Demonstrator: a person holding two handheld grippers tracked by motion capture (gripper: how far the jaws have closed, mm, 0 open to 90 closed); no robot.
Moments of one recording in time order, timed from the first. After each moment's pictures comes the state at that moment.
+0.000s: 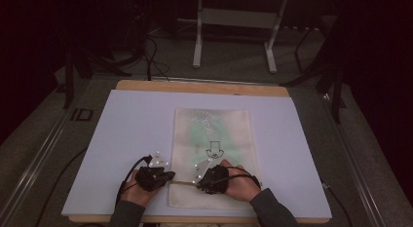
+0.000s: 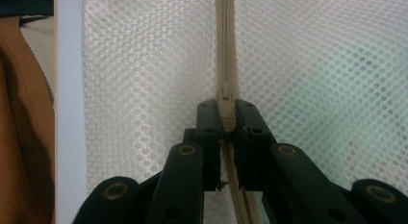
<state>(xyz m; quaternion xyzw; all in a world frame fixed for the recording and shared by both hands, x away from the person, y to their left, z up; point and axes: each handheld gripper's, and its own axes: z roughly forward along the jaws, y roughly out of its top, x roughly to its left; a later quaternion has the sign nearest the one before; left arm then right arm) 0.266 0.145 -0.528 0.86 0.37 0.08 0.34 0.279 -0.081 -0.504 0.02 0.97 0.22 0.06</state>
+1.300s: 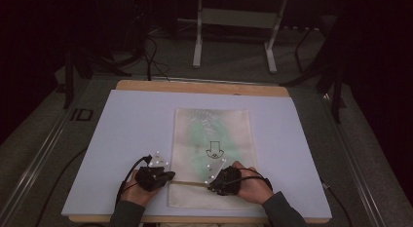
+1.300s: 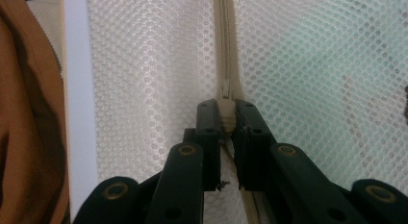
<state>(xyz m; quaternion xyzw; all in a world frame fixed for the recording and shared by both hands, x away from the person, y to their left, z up) 0.266 0.145 -0.529 0.86 0.37 0.08 0.35 0.277 -0.114 -0.502 0.04 0.97 0.22 0.05</state>
